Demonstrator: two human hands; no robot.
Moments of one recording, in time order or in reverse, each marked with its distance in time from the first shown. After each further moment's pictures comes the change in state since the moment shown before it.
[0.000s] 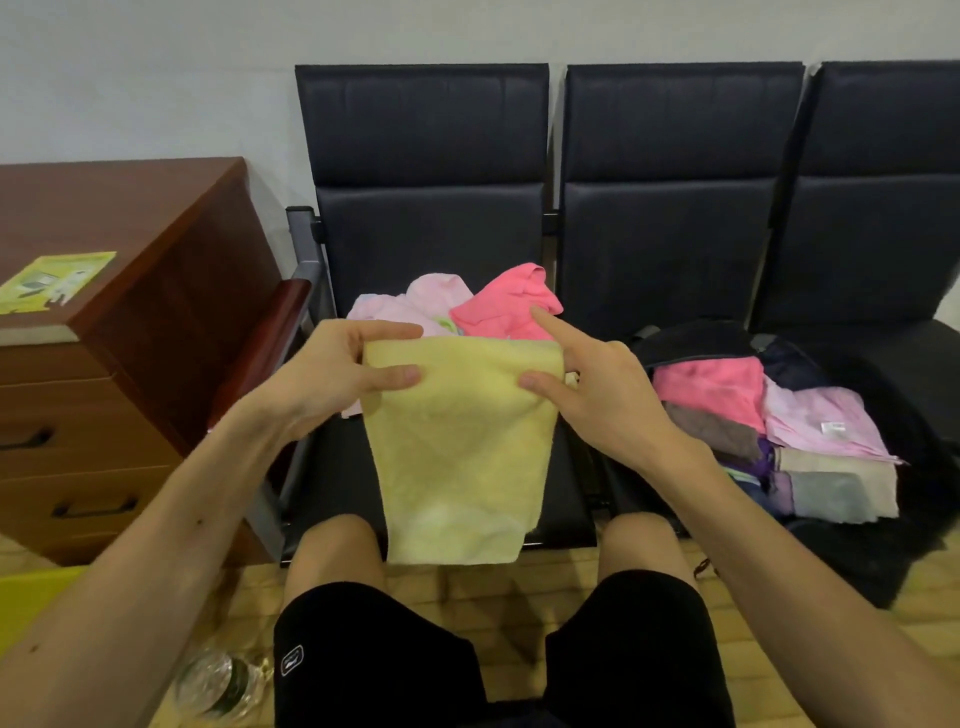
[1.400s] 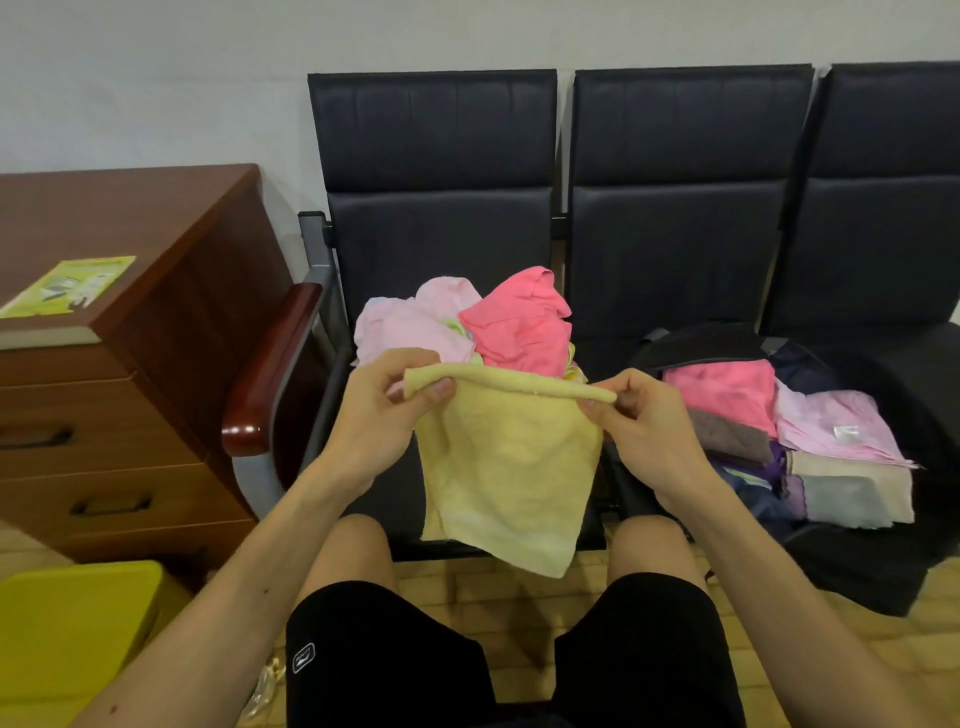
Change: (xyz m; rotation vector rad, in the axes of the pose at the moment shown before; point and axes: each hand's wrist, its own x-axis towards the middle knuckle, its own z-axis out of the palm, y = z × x) left_hand -0.019 -0.033 0.046 -0.055 0.244 0.328; right_hand -0.034 0.032 0.012 0.546 0.149 0.324
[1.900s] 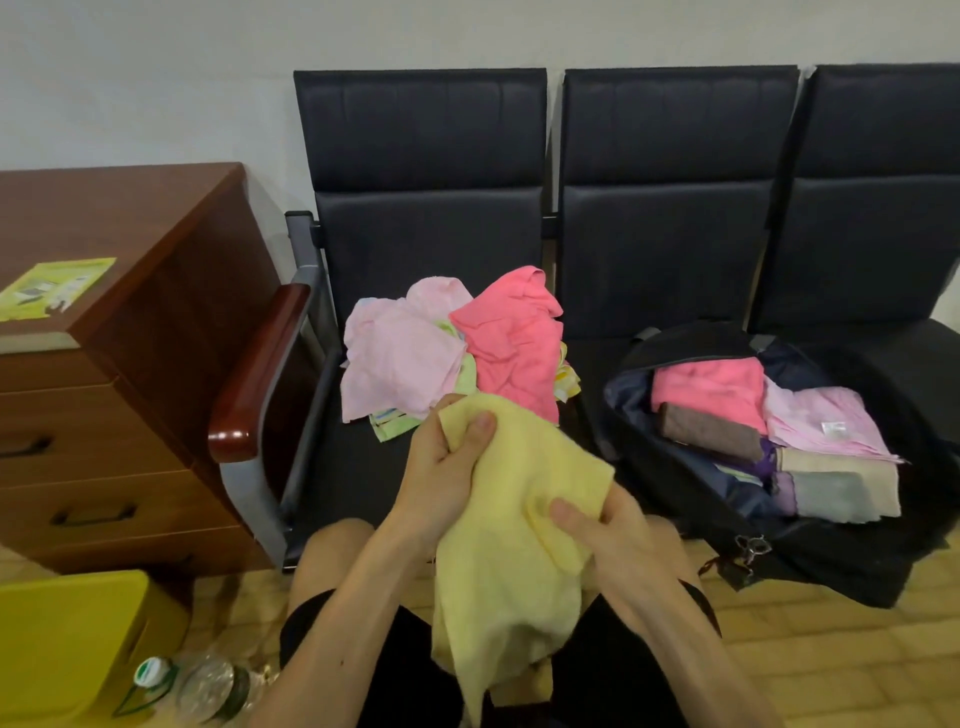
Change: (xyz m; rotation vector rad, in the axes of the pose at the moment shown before) left_hand -0.034 -0.013 0.059 -0.333 -0.008 -0.165; right_hand -0.073 0.026 0.033 0.538 -0.142 0.356
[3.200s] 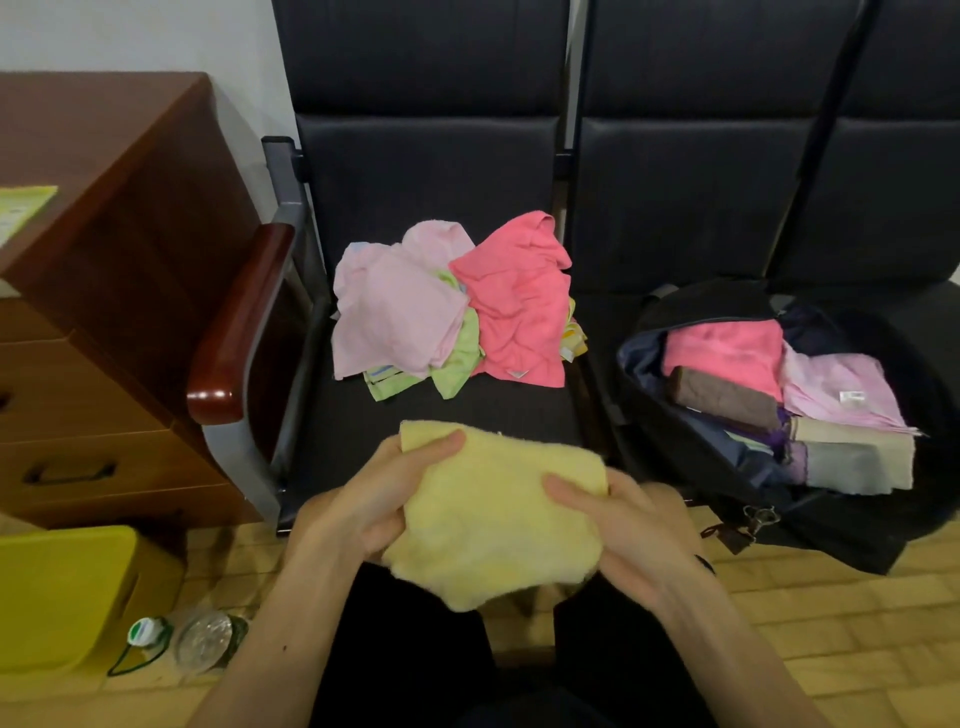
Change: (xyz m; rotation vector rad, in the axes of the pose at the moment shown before) left_hand 0.012 -0.034 -0.061 -0.120 -0.096 -0.696; right_hand 0.017 -0.003 0.015 0.152 -0.017 0.347
